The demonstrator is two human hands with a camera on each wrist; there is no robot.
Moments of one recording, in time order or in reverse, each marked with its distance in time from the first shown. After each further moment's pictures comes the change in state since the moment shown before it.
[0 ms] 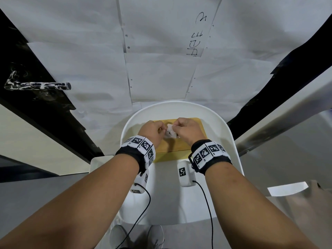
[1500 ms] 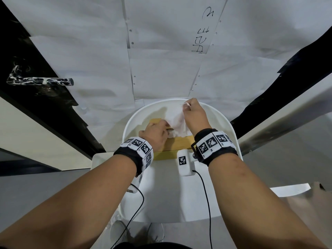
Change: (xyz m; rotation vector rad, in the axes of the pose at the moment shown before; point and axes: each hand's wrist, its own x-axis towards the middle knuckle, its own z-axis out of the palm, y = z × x) left_hand 0.001 -0.014 0.007 0.133 -0.135 -0.002; right_hand 0.010 -0.027 -0.016 0.003 0.155 -0.102
